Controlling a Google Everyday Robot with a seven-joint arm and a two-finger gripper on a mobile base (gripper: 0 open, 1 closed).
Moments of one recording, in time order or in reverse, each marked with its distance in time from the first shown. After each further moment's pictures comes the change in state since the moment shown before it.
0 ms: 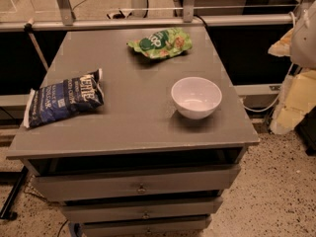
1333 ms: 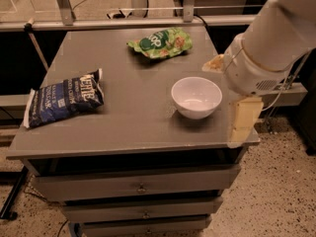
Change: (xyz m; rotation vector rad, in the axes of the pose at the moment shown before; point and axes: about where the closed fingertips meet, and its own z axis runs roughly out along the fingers) arm -0.074 0.021 0.066 -0.024 -0.078 -0.407
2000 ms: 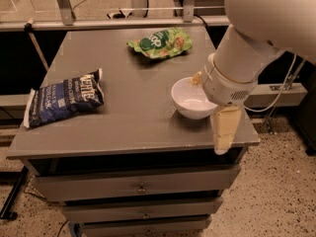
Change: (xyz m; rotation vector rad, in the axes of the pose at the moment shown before) arm -0.014 0.001 0.053 -0.109 0.005 -0.090
